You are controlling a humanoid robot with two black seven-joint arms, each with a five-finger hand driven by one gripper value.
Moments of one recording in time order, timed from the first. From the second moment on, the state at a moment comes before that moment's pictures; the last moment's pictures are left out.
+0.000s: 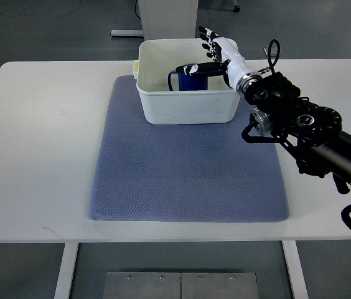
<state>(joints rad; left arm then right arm) -0.04 0.00 -0.10 -0.17 0.08 0.07 -0.05 1.14 0.00 0.36 0.63 -0.48 -0.18 0.15</state>
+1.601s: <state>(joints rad) -0.04 0.00 -0.10 -0.17 0.08 0.07 -0.05 0.95 -0.35 0.66 0.69 -0.23 -0.17 0.33</state>
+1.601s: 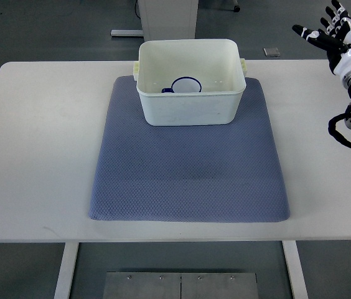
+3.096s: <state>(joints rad) -0.04 0.00 -0.10 -0.17 0.08 0.07 -0.05 0.79 -0.20 0.73 0.49 0.02 0.11 0.35</state>
